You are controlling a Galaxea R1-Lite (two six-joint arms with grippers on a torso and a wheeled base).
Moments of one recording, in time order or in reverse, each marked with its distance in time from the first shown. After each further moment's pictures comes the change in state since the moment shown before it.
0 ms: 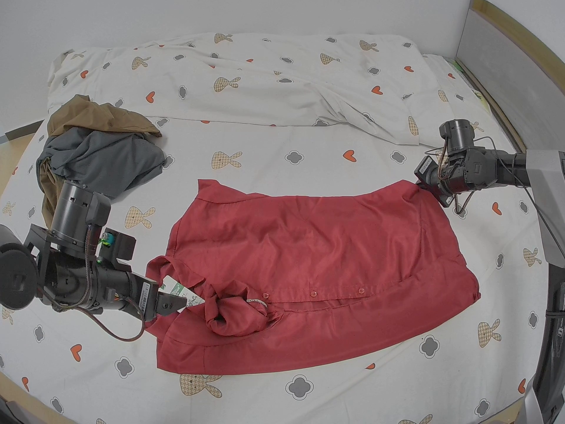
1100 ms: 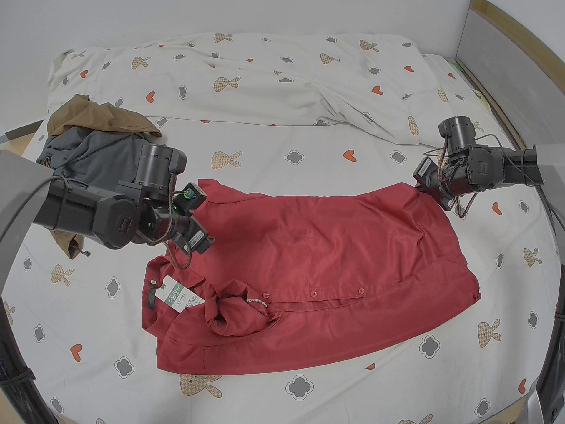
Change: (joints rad) left arm 0.019 0.483 -0.455 -0.227 0.190 0.614; right arm 0.051 -0.107 0.140 -0.005 -0.037 0.003
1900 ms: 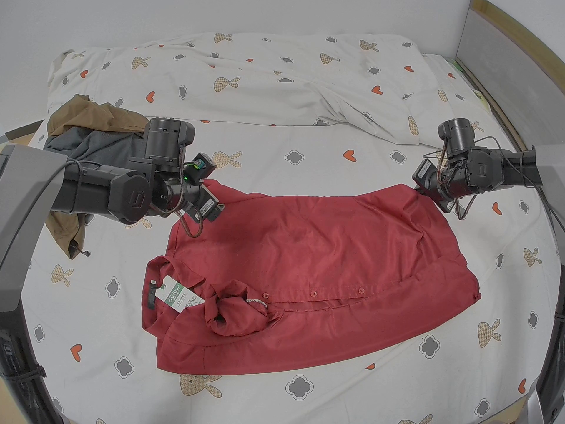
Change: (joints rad) left arm 0.003 0.089 -0.229 -0.002 -0.005 0.030; right arm 0.004 0.001 0.016 -0.010 0.000 0.006
